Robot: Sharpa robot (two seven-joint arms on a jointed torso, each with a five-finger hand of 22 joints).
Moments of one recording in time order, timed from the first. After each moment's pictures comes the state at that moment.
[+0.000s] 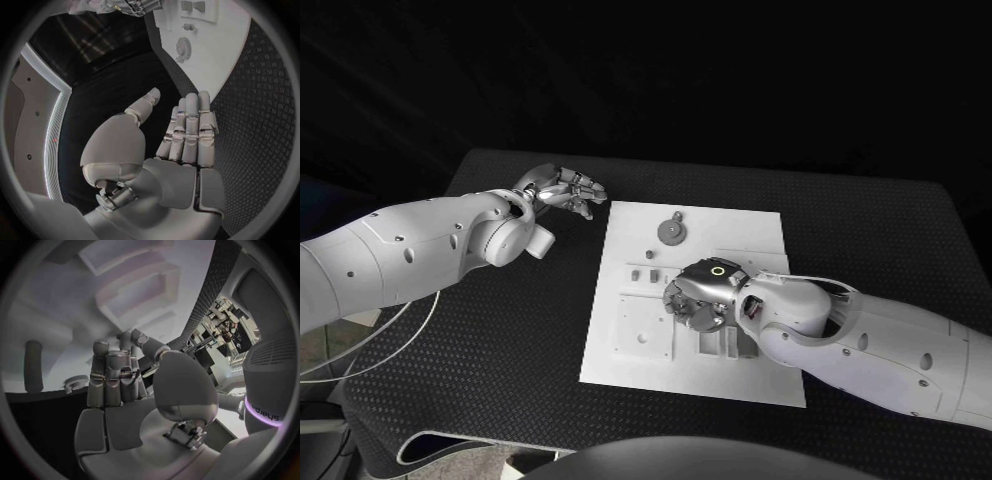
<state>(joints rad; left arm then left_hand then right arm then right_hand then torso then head) 1.24 -0.81 -0.11 1.19 -0.38 -0.19 0.22 1.06 -0.11 0.46 -0.28 0.06 0.83 0.19 0.27 0.48 1.12 0.13 0.07 0.25 1.02 0.02 0.86 0.60 0.01 1.11 -0.08 0.07 1.11 1.03 -0.65 -0.07 1.53 -1.86 -0.16 -0.08 1.21 -0.09 0.62 -0.30 0.05 0.99 0.10 0.25 0.70 1.36 0.01 0.13 0.58 1.26 -0.09 1.18 0.79 0.25 1.13 0.01 0.77 1.31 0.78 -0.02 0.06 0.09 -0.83</state>
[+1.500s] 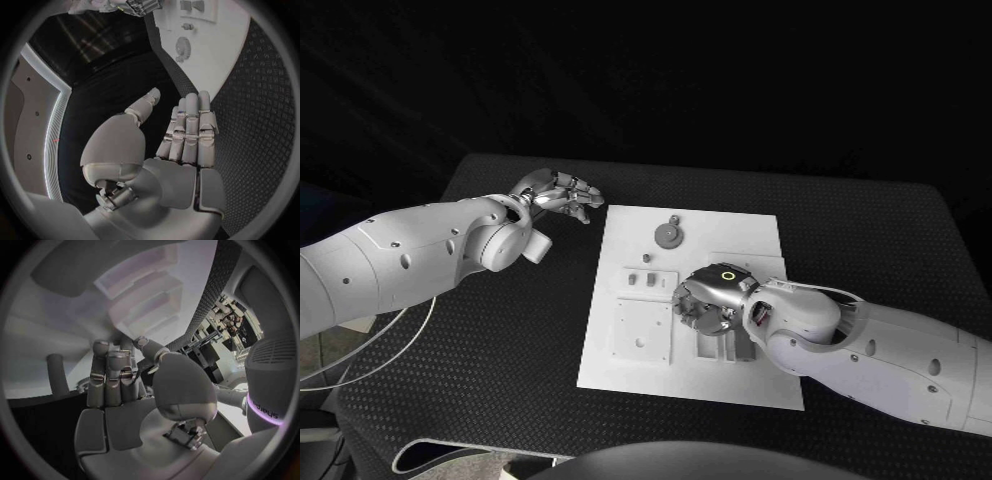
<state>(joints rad) 1.24 -0.81 -0.11 1.19 -0.38 -0.19 0.22 1.06 -0.11 0.46 -0.28 0.06 0.83 0.19 0.27 0.48 1.12 0.13 0.07 0.25 1.02 0.02 0.86 0.60 0.01 1.11 -0.08 0.07 1.11 1.02 -0.68 -0.08 1.54 -1.82 -0.22 -0.10 1.21 -0.09 0.62 -0.30 0.05 1.01 0.11 0.27 0.72 1.38 0.01 0.12 0.58 1.26 -0.10 1.18 0.79 0.25 1.13 0.00 0.77 1.31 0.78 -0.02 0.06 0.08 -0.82</state>
